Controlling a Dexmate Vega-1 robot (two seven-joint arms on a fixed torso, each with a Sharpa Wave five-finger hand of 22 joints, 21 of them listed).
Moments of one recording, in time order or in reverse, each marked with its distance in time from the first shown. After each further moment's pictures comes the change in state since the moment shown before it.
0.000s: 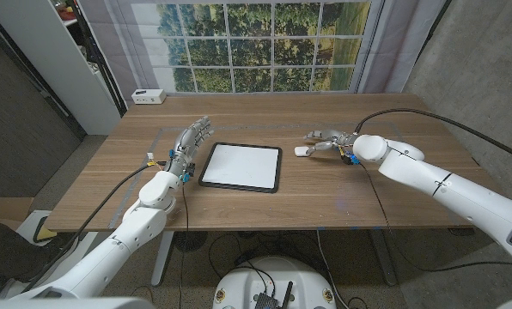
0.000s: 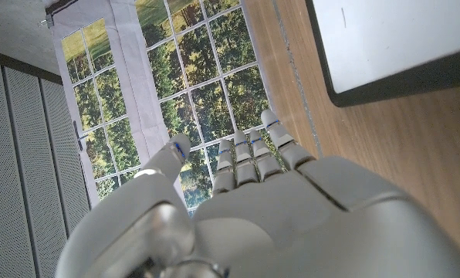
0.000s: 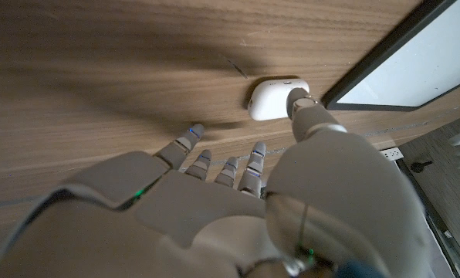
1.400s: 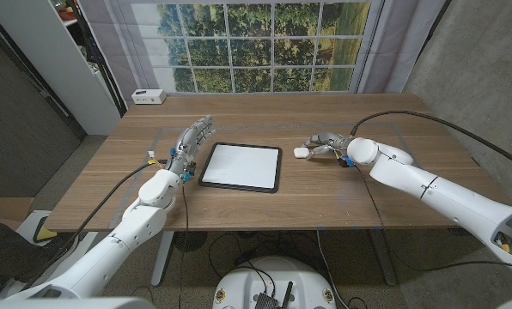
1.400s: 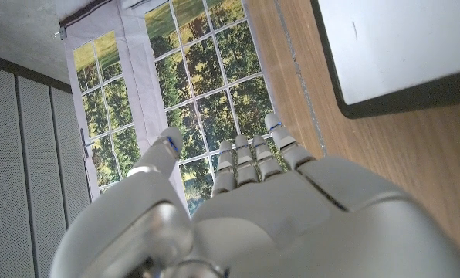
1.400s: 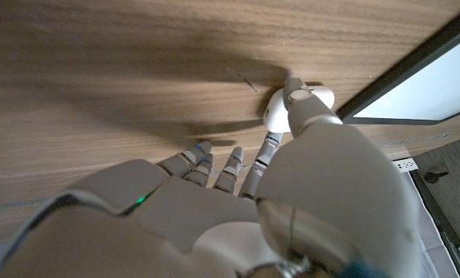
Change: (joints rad) left arm -0.016 0.021 0.010 -0.002 -0.025 0.015 -0.069; left_hand 0.060 -0.046 -0.018 -0.124 0.007 -0.027 -0.020 -0.005 -0.003 -0.073 0.010 -0.009 -0.027 -0.105 0.032 -0.009 -0.002 -0.065 0.038 -0.070 0.000; right arm -0.010 0.046 -0.028 0.047 -0.048 -0.043 -0.008; right_hand 0.131 0.011 -0.059 0.019 -0.014 0.419 -0.009 0.142 0.042 0.201 0.010 0.066 0.009 0.105 0.003 0.040 -0.001 0.062 -0.042 0.016 -0.003
